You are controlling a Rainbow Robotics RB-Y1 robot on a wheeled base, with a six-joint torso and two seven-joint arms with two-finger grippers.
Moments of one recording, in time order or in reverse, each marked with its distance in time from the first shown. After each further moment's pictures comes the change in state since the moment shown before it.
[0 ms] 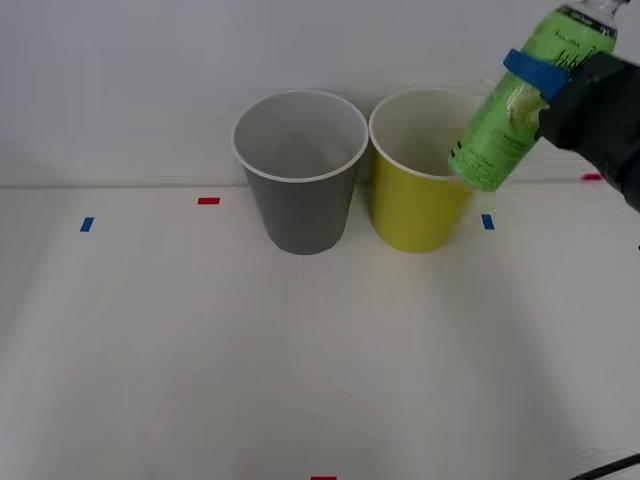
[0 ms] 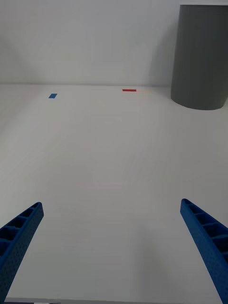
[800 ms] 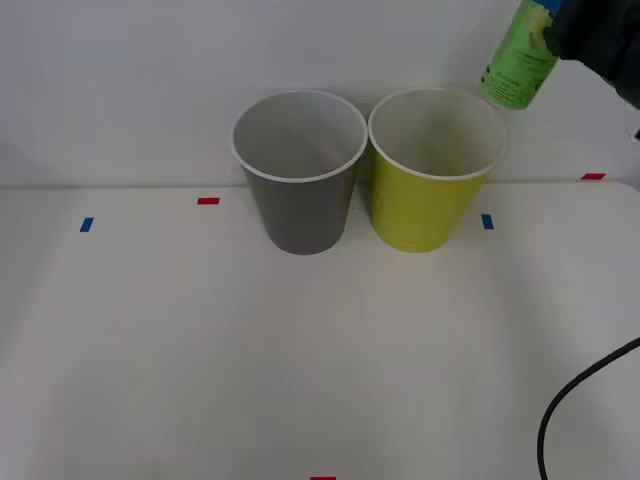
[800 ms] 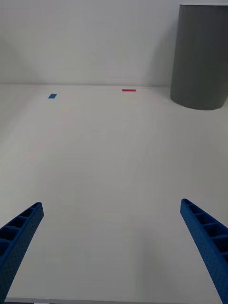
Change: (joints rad) right arm -0.217 -0.087 0.028 0.428 0.084 -0.221 0.203; left arm 0.000 0.000 0.000 0.000 0.000 0.000 0.000
